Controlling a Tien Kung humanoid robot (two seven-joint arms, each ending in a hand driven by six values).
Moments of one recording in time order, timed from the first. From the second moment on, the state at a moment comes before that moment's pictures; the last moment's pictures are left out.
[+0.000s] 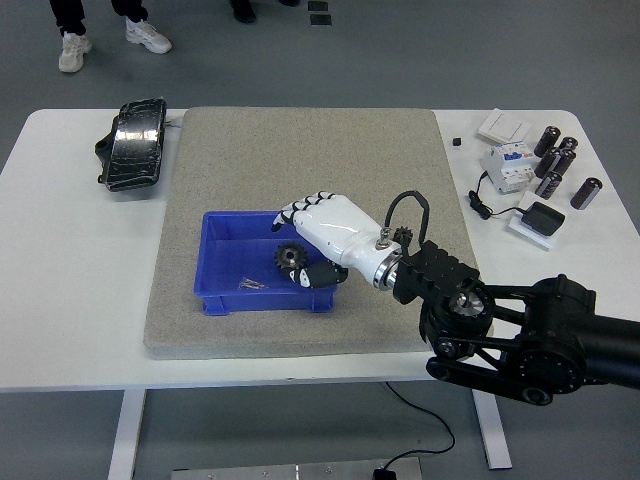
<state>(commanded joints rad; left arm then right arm) 0.06 0.29 -0.46 -0.34 0.36 0.32 0.25 0.84 -0.33 0.18 1.44 -1.90 -0.29 -0.36</state>
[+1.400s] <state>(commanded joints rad) 0.05 0.29 -0.48 -0.35 0.37 0.33 0.25 0.89 -0.44 0.10 1.14 -1.62 -0.29 -0.29</state>
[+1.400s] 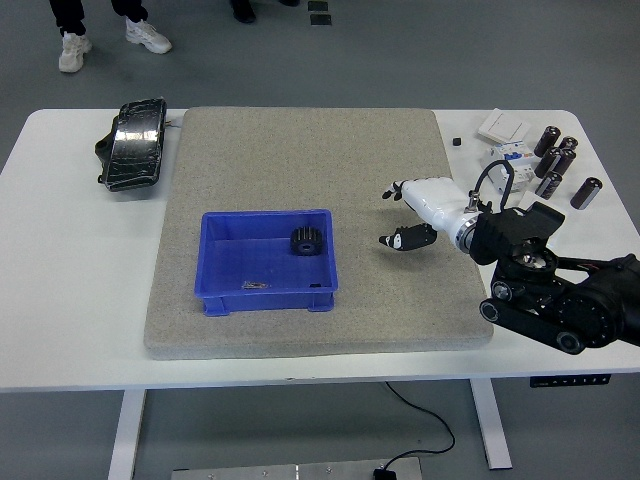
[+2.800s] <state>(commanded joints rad) 0.05 0.30 -0.47 -0.34 0.34 0.35 0.20 0.87 -0.43 0.05 1.10 -1.63 -0.31 -0.27</state>
